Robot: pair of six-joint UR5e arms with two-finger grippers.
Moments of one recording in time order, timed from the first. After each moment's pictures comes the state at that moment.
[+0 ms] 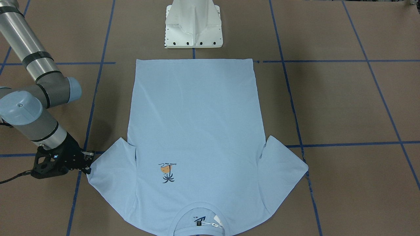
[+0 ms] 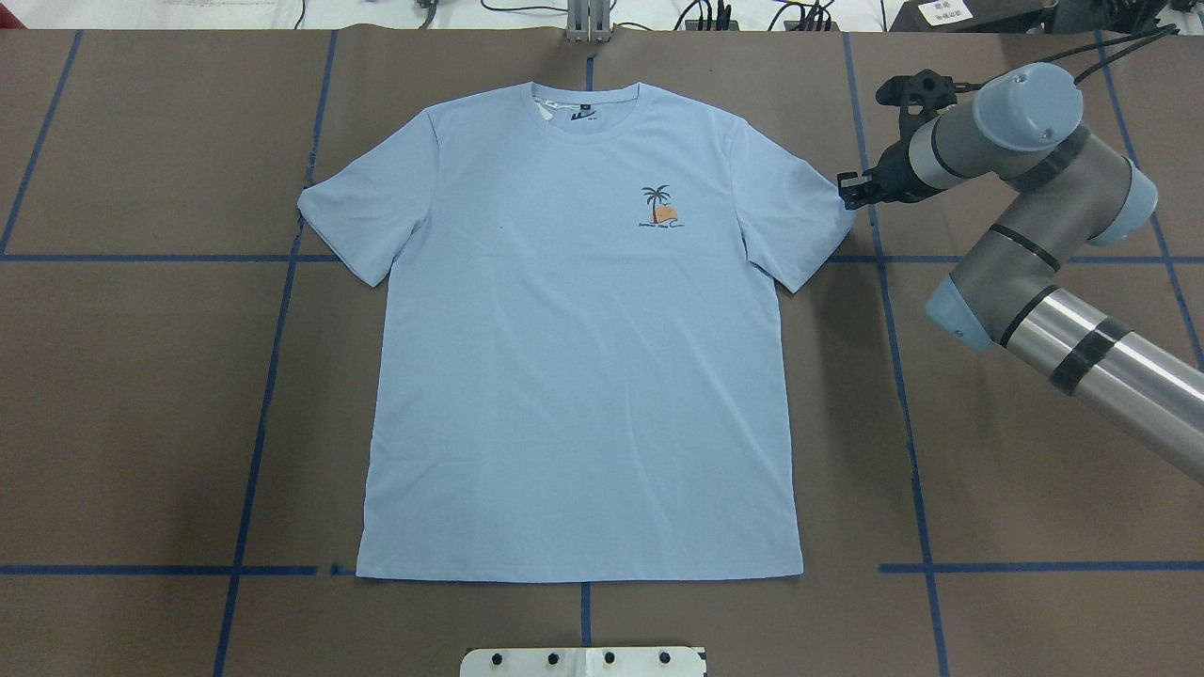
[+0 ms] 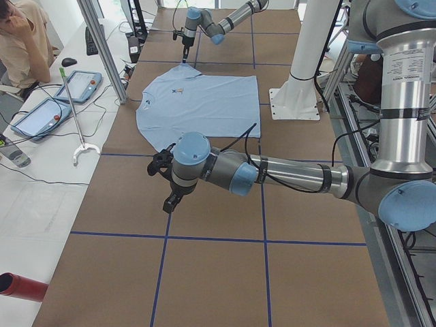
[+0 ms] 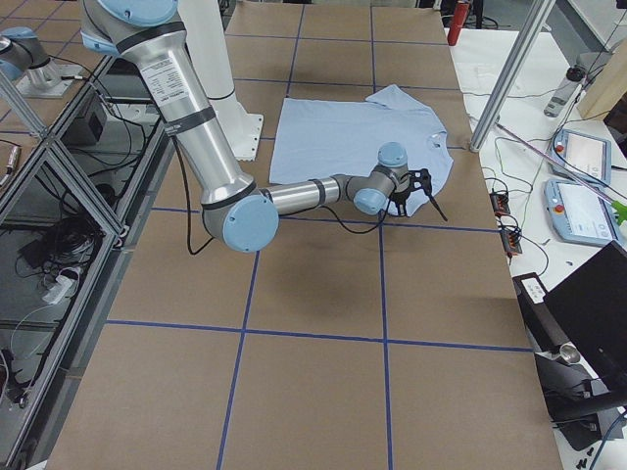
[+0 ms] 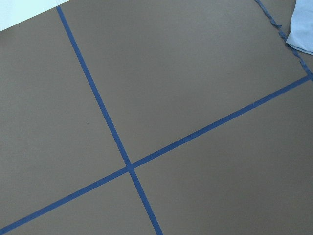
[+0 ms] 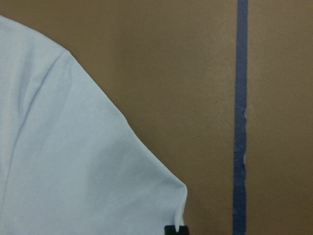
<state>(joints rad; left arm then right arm) -1.58 -1.51 -1.76 -1.83 -2.41 0.19 0.91 -1.08 1.24 -0.84 2.00 0.93</state>
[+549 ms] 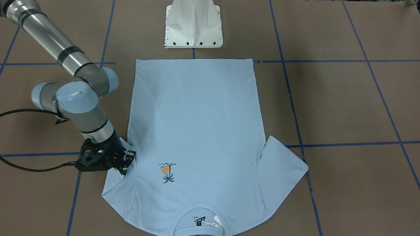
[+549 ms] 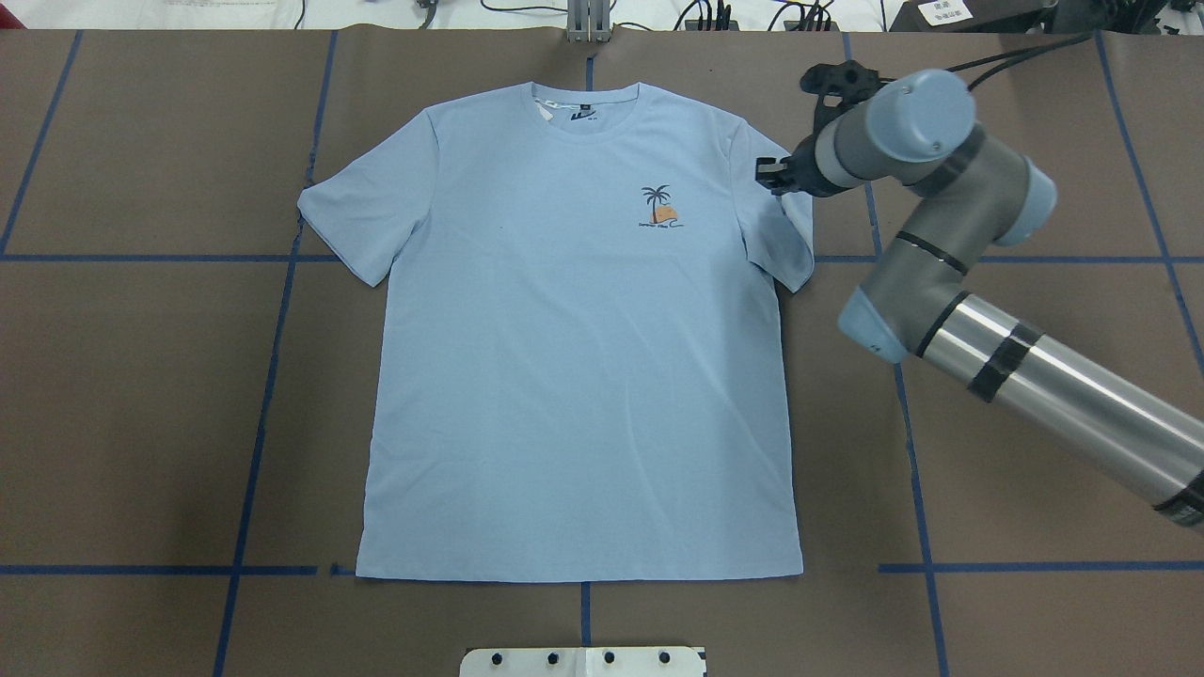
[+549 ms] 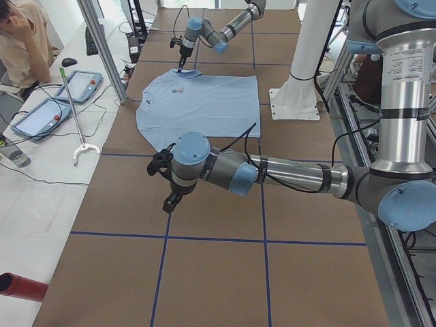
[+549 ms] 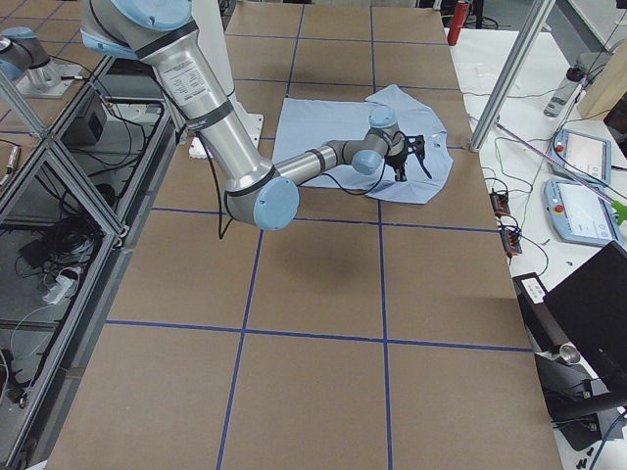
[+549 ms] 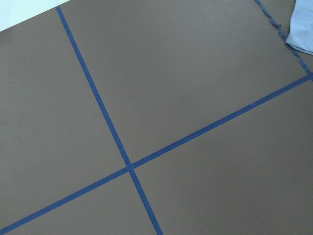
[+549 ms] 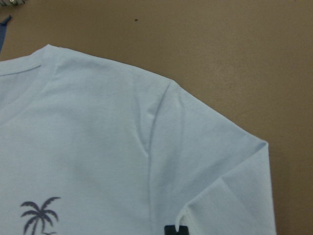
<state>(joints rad) -1.58 -1.51 -1.76 -1.83 -2.41 0.19 0.76 -0.90 1.26 -1.01 1.74 1.15</state>
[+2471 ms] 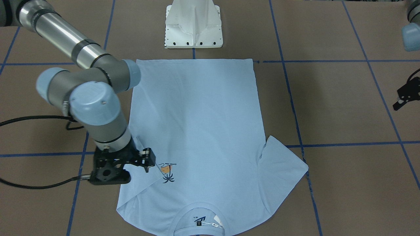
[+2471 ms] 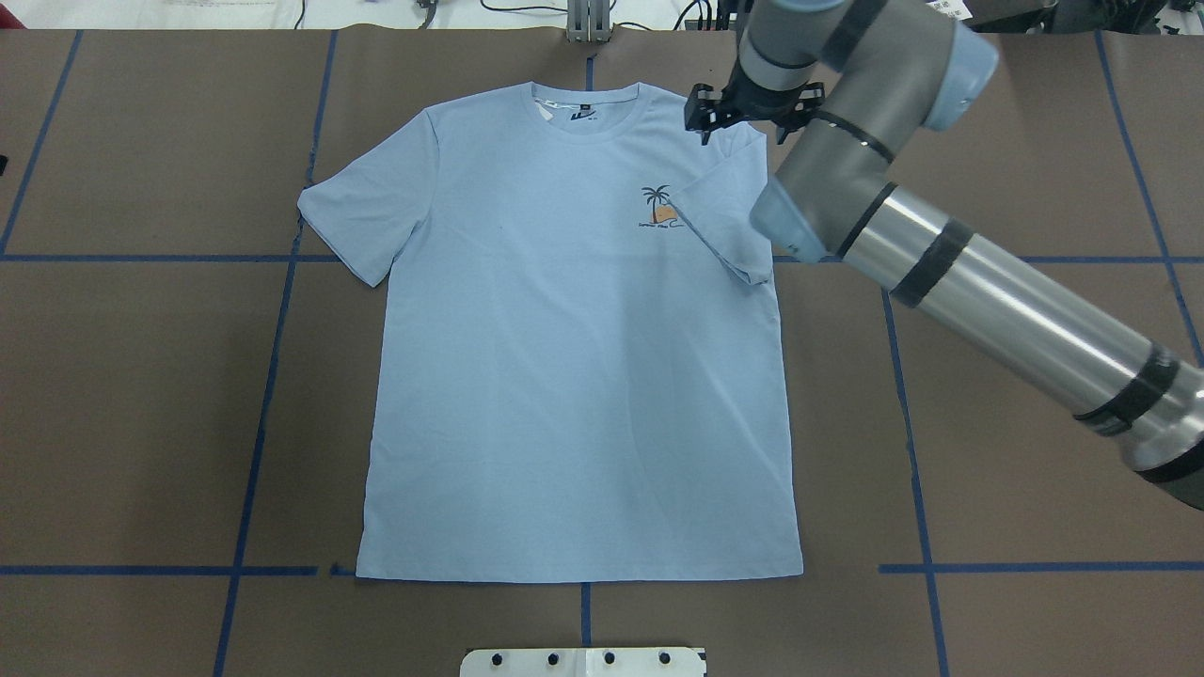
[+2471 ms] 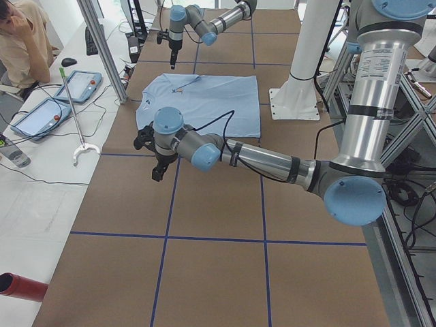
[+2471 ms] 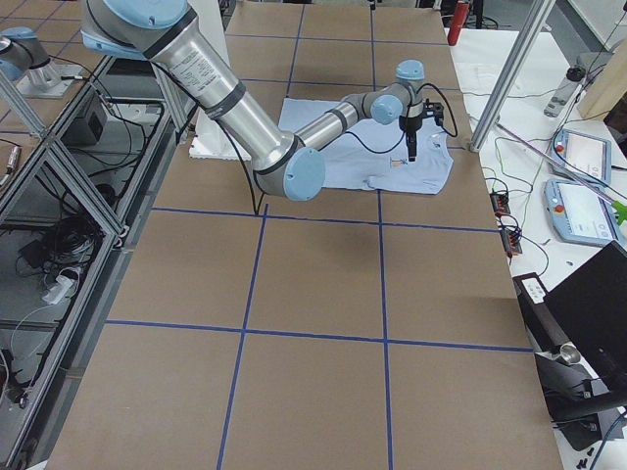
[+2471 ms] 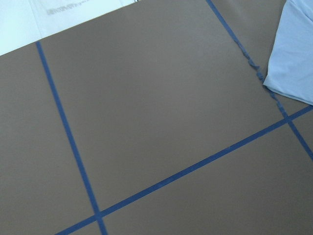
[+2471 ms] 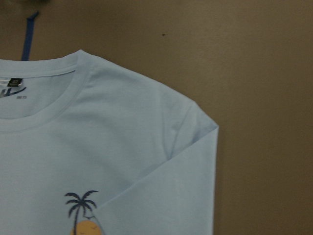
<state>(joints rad) -1.34 -1.75 -1.64 -1.94 -2.37 -0.31 0.93 -0.77 1.28 -1.40 2.03 0.85</state>
